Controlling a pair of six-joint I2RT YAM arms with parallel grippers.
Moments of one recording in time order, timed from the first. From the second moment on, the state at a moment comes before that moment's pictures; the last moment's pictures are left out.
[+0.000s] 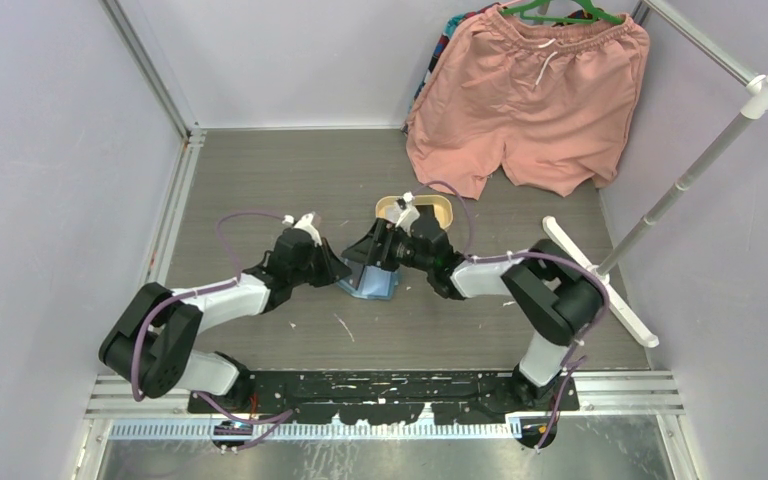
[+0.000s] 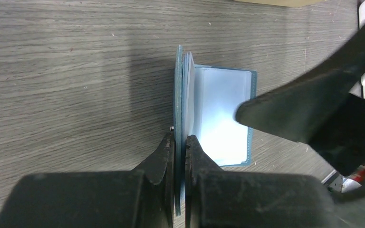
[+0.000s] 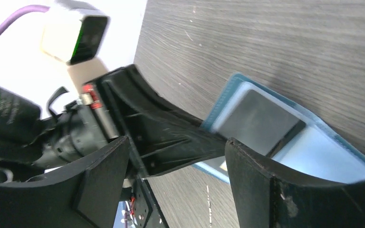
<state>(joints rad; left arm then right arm) -0.54 1.39 0.52 0.23 0.14 -0.73 0.73 1.67 0.71 0.70 -0.34 0.94</state>
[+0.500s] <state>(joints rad) -0.54 1.39 0.49 0.27 0.13 -0.73 0.68 1.80 0.60 0.90 -0.40 1.05</state>
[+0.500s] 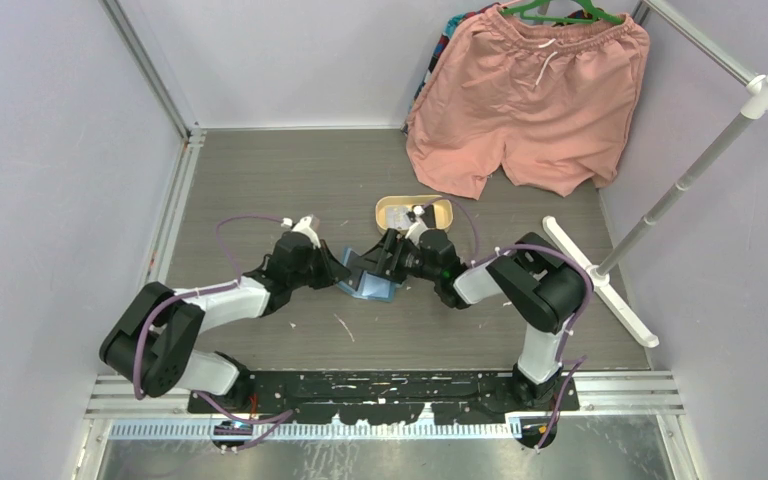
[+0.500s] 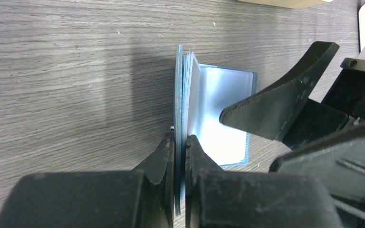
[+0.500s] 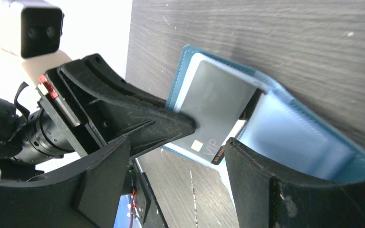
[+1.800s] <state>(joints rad) -0.44 2.02 0.29 1.55 0.35 -1.20 0.59 1.94 0.56 1.10 -0.51 1.13</state>
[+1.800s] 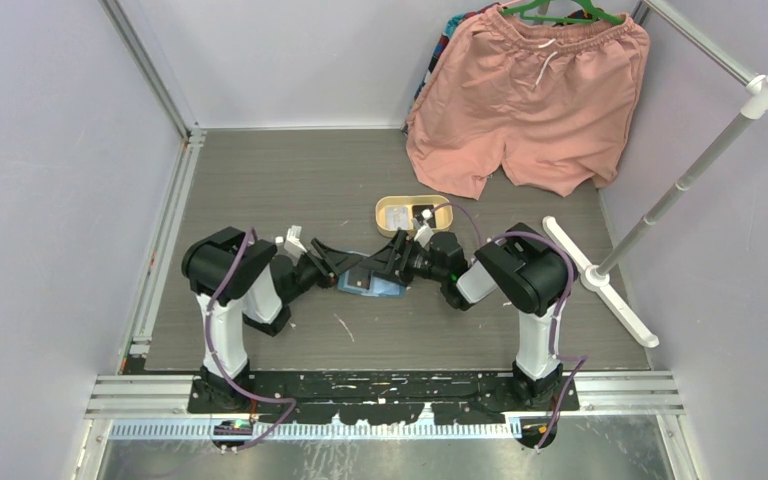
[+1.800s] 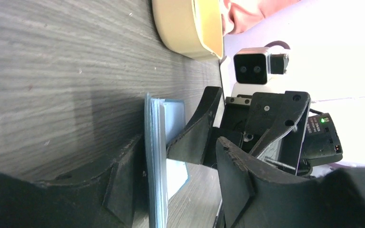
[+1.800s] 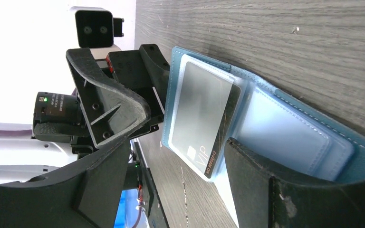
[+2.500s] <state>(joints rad) -0.40 1.99 0.17 1.55 0.29 -1.21 0.58 1.97 0.56 1.16 -0.55 1.15</state>
